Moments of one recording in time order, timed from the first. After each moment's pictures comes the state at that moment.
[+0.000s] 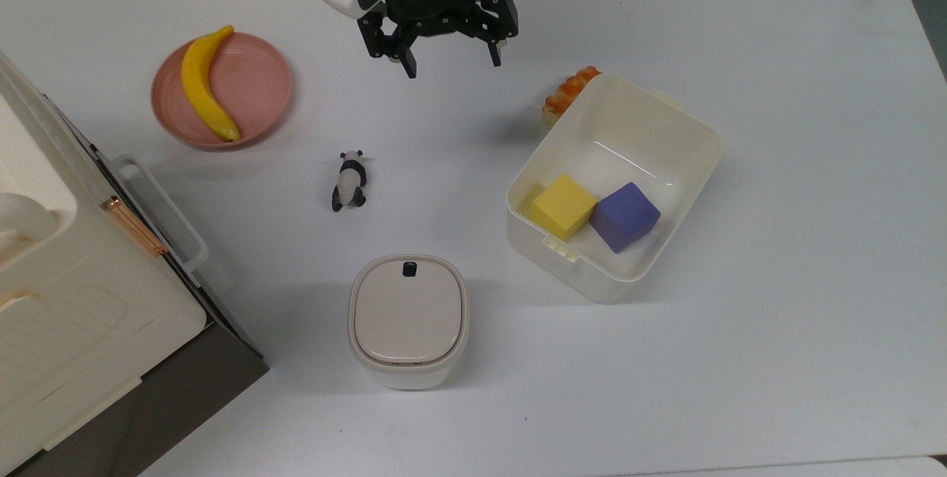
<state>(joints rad) 0.17 0.18 -0.16 -1.54 0.26 1.74 -0.03</state>
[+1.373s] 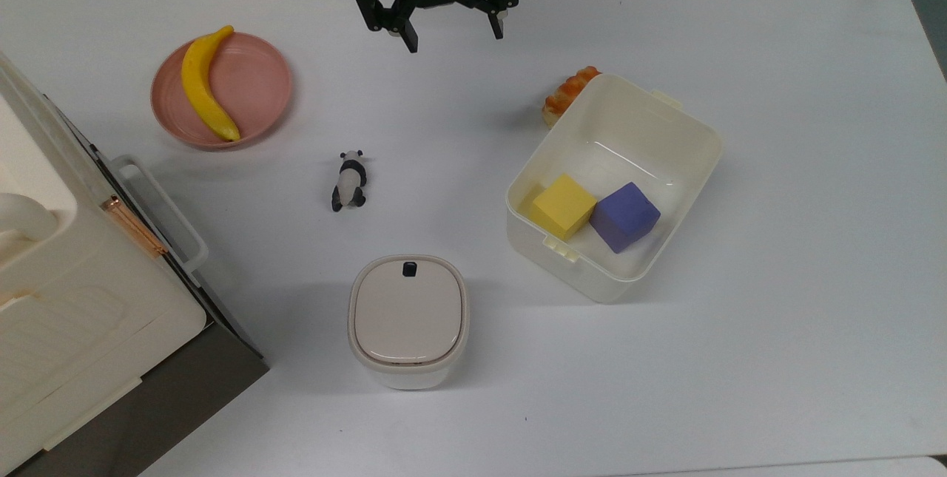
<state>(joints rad) 0.16 0.14 -0.16 -1.54 0.30 1.69 -0.02</state>
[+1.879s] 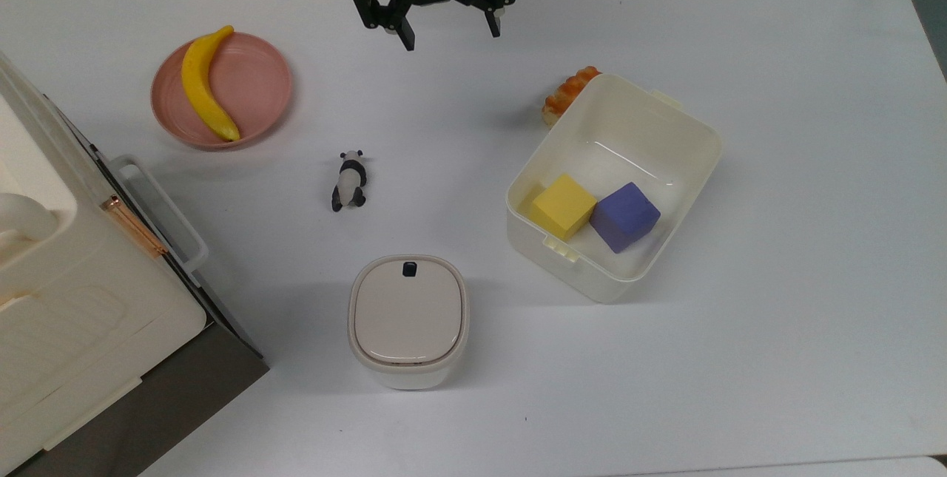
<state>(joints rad) 0.16 0.14 -0.16 -1.54 0.30 1.69 -0.02</state>
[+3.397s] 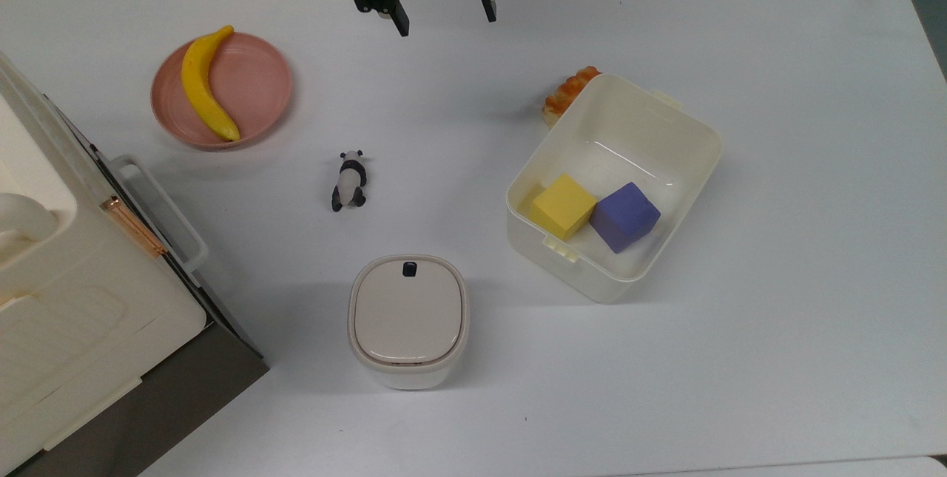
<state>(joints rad) 0.15 0.11 -0.16 -1.54 0.29 1.68 -0.02</state>
